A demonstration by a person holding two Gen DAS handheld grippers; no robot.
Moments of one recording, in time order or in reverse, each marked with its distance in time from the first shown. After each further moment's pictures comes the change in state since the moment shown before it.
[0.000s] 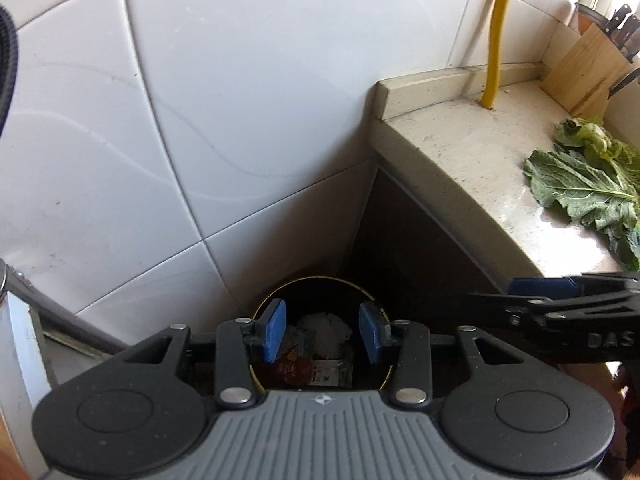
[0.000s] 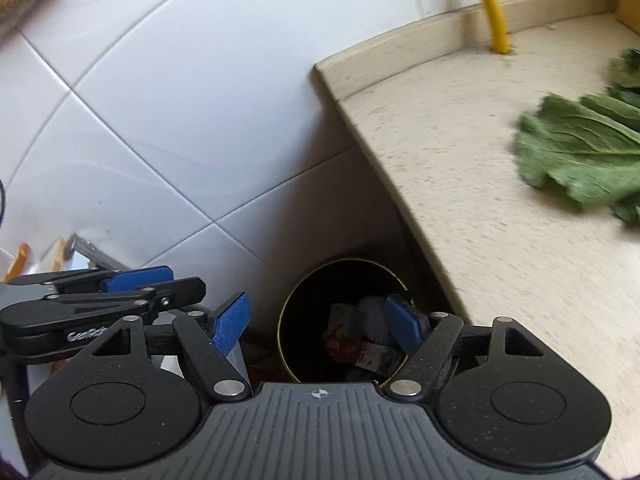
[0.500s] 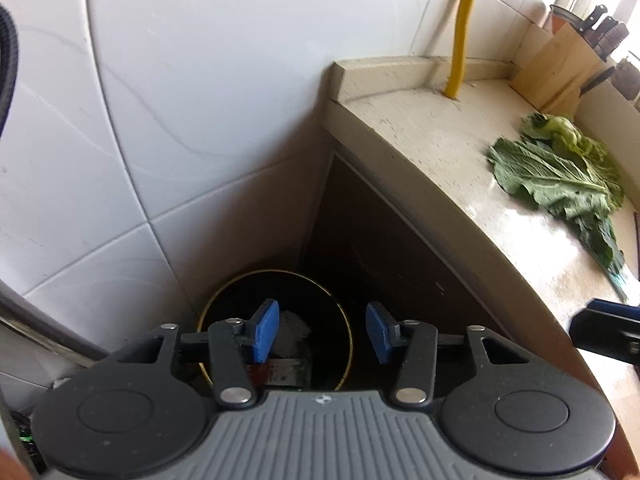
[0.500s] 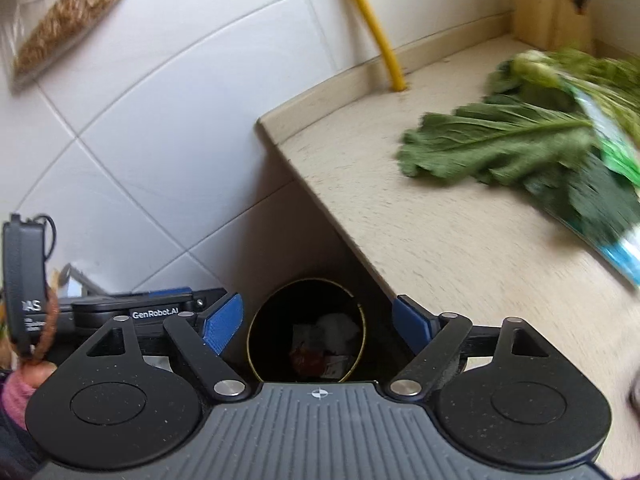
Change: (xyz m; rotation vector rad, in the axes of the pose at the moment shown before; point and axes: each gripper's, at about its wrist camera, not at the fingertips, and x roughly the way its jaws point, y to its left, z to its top) left arm 0.015 -0.017 -0.018 -0.017 -0.008 -0.113; right arm -0.079 -0.009 -0.058 0.109 -0.190 -0.134
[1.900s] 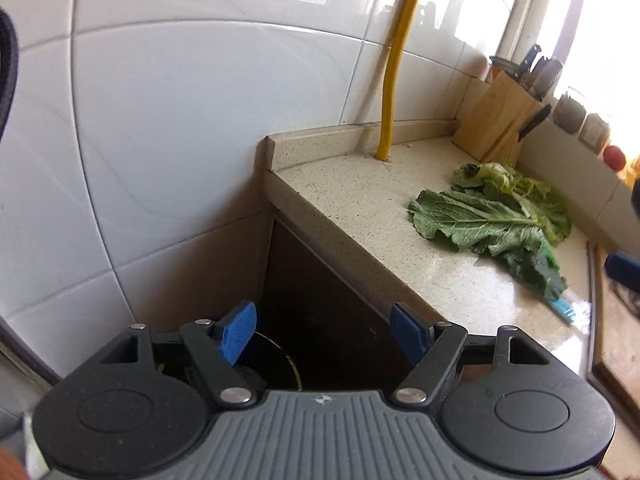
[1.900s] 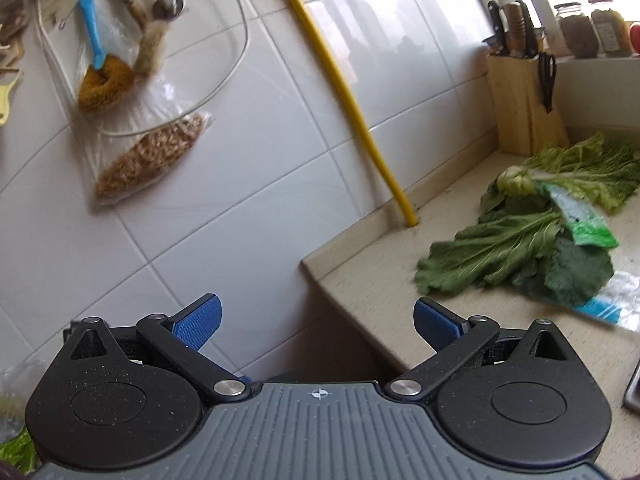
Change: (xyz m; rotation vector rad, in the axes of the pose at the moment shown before) left arm -0.042 -0.038 -0.023 0.013 -0.238 -0.099; right arm -0.078 0.010 -0.022 0.032 -0.435 0.108
